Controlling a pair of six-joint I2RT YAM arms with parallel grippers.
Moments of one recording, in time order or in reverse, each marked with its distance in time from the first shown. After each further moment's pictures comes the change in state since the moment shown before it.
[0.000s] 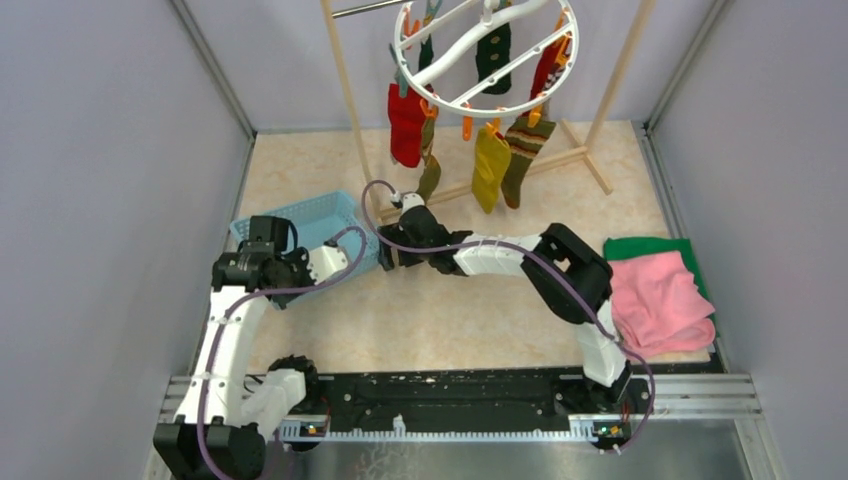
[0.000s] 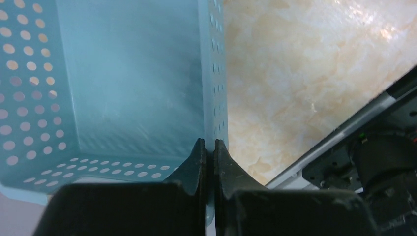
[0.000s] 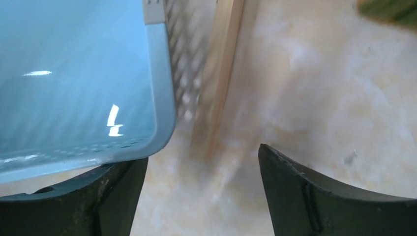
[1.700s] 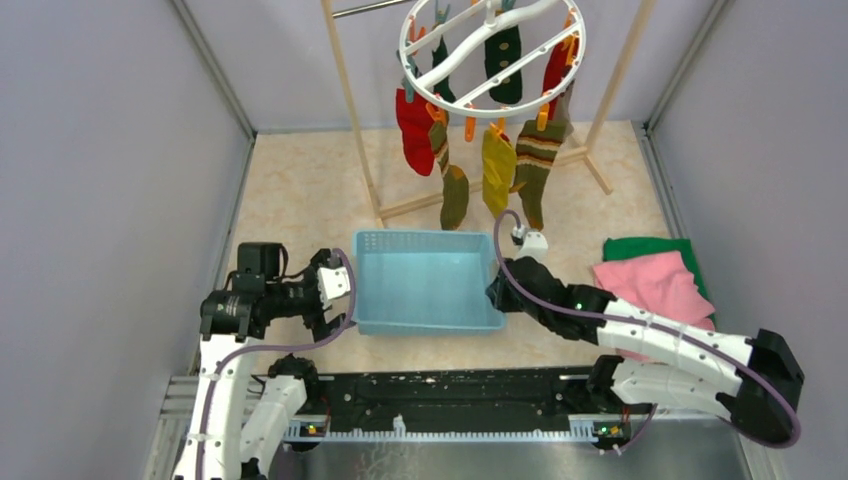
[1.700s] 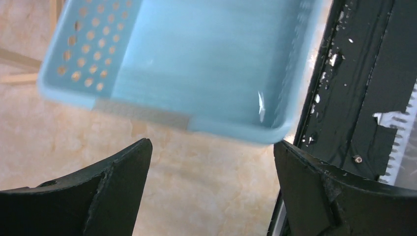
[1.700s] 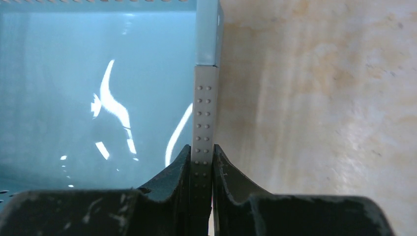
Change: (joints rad) left arm -0.013 -0.258 -0.047 -0.051 0.697 0.064; right arm 0.074 -1.077 -0.713 -0.431 0.294 0.288
